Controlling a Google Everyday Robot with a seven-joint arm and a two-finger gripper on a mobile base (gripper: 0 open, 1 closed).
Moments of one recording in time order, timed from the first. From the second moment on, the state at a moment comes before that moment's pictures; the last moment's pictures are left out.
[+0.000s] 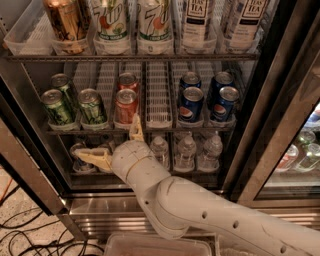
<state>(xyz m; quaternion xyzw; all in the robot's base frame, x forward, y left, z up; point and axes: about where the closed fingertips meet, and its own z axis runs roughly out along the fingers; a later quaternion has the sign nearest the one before) 0.538 0.112 0.836 -0.26 0.65 0.18 0.69</state>
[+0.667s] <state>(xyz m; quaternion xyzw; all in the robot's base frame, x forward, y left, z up) 0.538 0.112 0.836 -0.26 0.65 0.18 0.69</state>
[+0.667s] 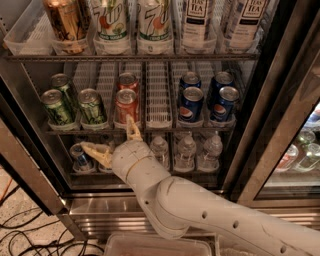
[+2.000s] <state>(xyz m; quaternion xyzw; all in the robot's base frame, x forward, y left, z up) 0.542 0.114 0.837 -0.27 0.65 0.18 0.69</state>
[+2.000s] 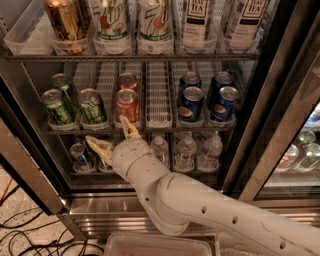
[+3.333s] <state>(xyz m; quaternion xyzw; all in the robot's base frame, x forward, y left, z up) 0.596 0.148 0.853 -0.33 0.61 0.20 0.69</state>
